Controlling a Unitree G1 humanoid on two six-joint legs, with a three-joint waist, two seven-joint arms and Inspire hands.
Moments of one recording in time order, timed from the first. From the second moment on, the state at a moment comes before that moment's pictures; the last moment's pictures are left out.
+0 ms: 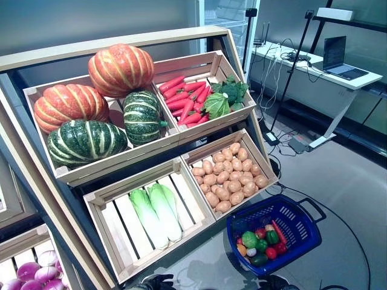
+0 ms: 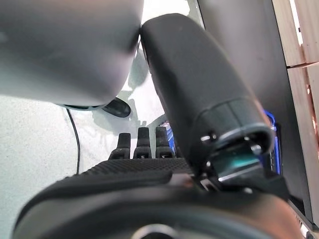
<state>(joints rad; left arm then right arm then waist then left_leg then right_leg) -0.03 0.24 -0.27 1.12 -0.17 0.14 -0.16 -0.04 -0.22 0.34 1.16 0.16 0.11 0.03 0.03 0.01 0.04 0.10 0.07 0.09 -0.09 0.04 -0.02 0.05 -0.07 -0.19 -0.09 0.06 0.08</state>
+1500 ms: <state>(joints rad) -0.12 0.52 -0.42 0.26 -0.09 0.06 -0.49 -0.04 -0.27 0.36 1.09 0.17 0.13 0.03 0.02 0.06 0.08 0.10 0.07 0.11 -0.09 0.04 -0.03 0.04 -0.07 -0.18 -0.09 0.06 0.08</state>
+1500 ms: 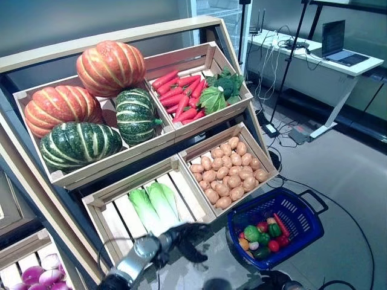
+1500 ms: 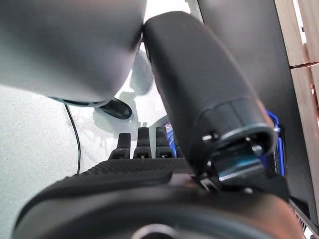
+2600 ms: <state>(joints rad) -0.38 1.04 -0.43 0.28 0.49 -0.14 -0.24 -0.16 -0.43 0.36 1.08 0.24 0.09 0.04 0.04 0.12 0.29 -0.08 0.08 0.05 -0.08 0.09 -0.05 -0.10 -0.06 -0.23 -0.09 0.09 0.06</state>
